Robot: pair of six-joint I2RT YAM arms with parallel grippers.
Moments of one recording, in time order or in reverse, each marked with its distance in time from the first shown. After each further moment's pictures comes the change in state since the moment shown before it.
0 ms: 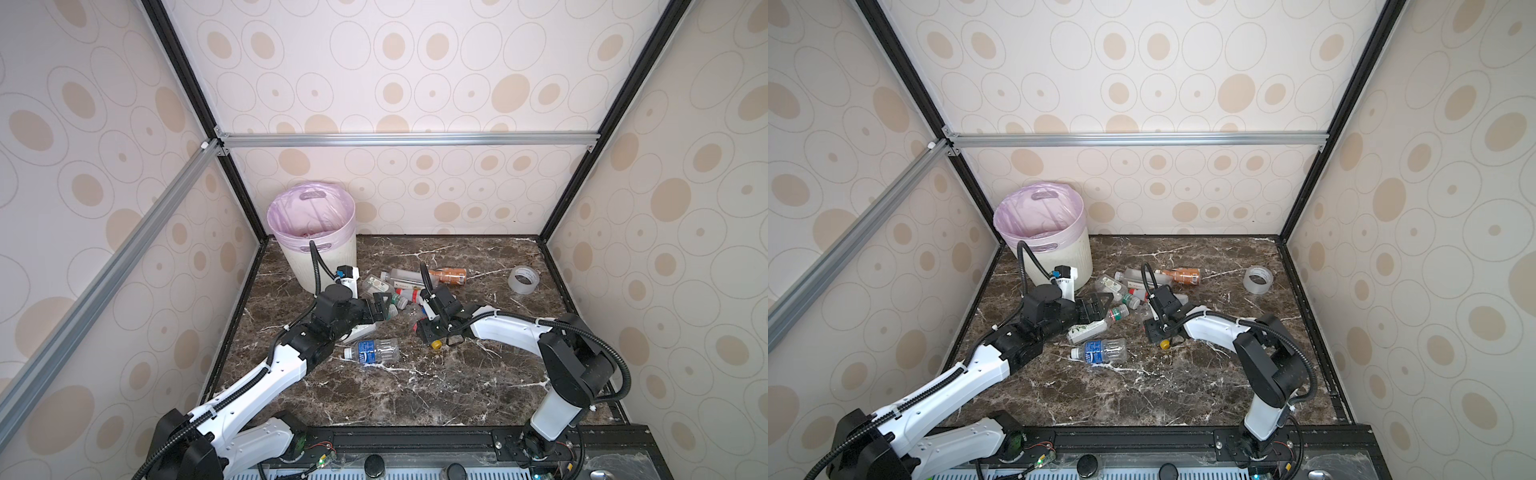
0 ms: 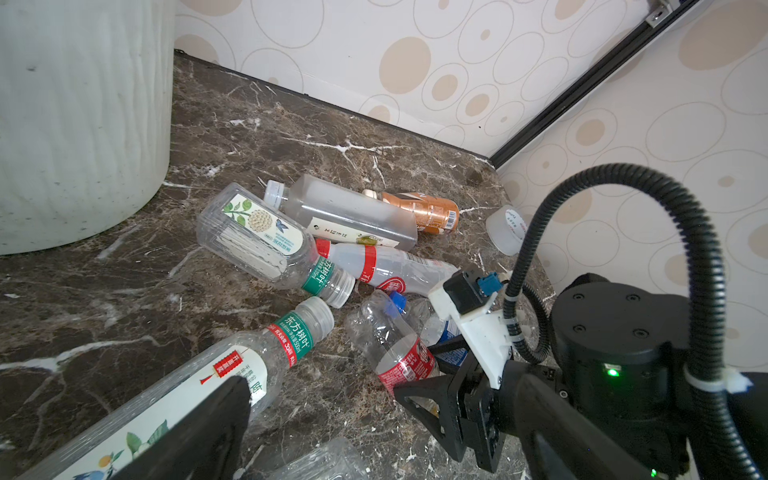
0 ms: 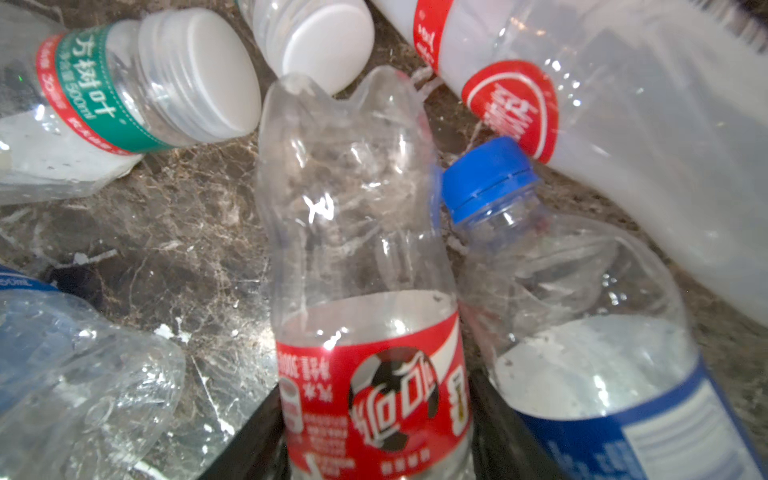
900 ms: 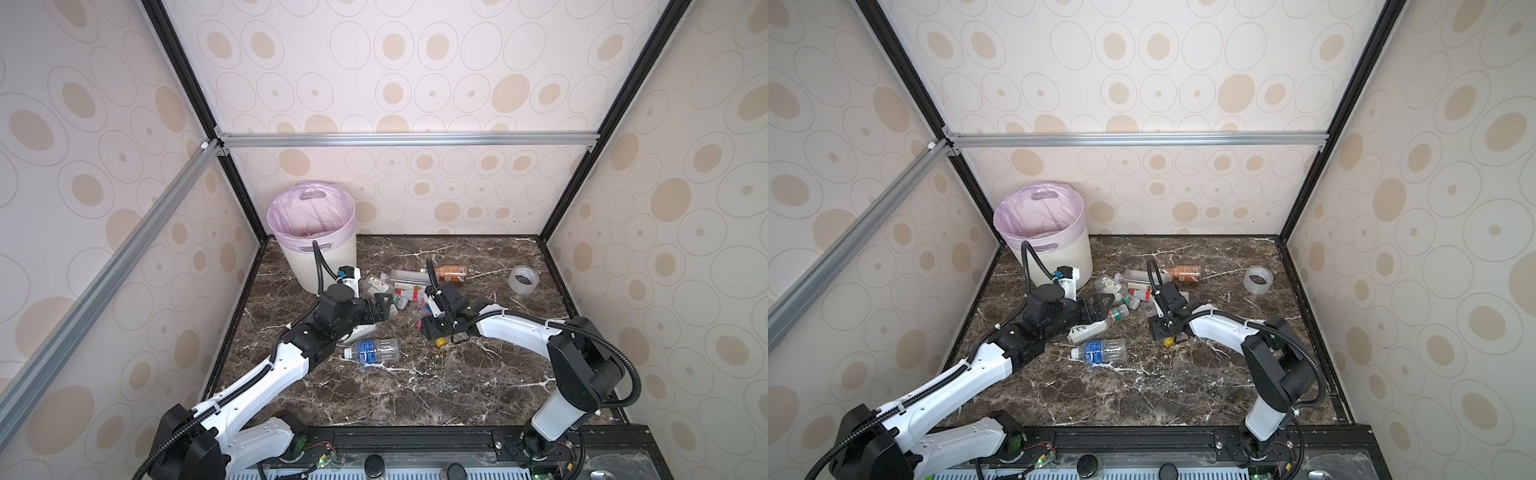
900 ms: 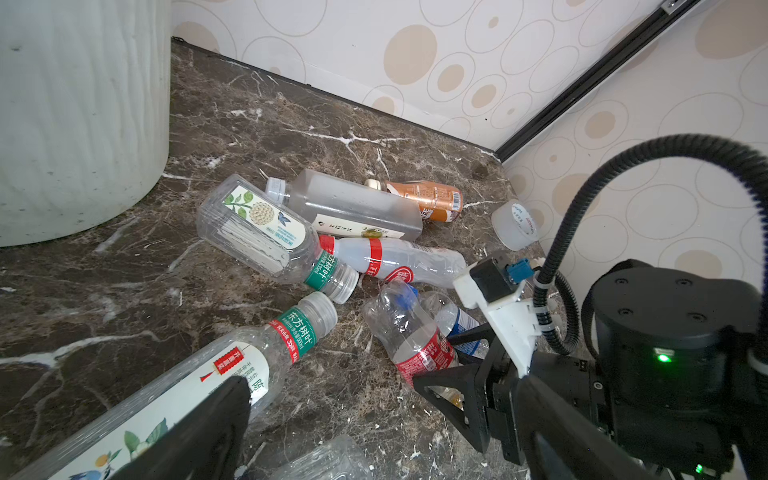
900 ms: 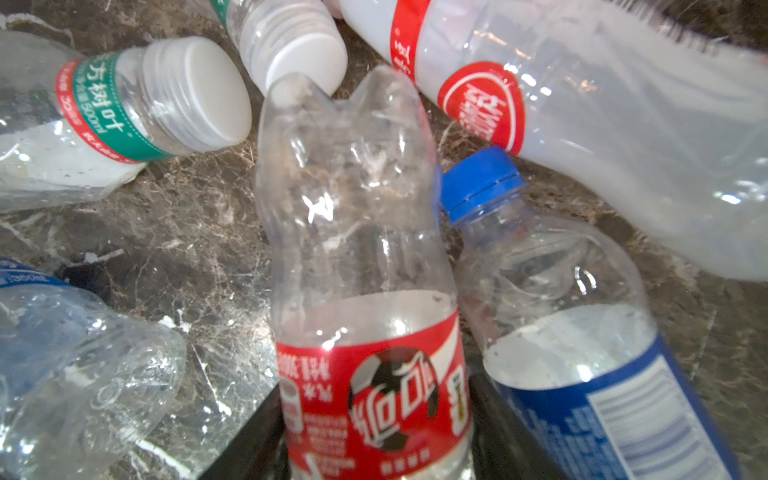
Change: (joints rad) left arm 0.000 0.023 0.001 0.000 0.005 -0.003; right arm -0.023 -0.051 0.000 -0.042 -0.016 -0.011
